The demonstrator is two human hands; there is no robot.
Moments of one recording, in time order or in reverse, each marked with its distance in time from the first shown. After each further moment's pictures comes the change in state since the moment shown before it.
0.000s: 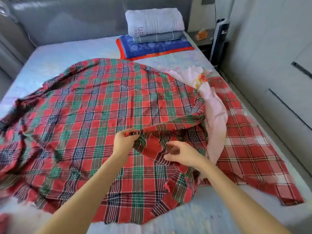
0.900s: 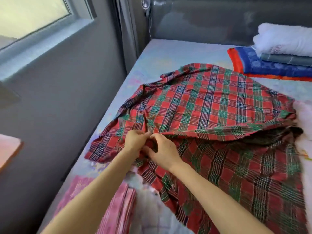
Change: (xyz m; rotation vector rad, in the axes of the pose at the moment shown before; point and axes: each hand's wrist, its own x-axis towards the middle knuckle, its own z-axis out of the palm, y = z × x) left_hand 0.144 -0.065 -0.547 -0.082 0.269 -0.146; right_hand 0.150 -0.480 0.415 -0.247 0.060 -0.610
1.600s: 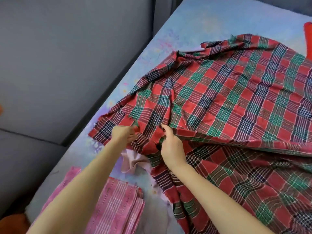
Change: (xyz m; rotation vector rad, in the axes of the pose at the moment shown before) left_hand 0.201 -0.128 -0.069 -0.353 0.208 -0.519; right_hand 0.123 0.054 0.139 -0.017 -0.102 0.121
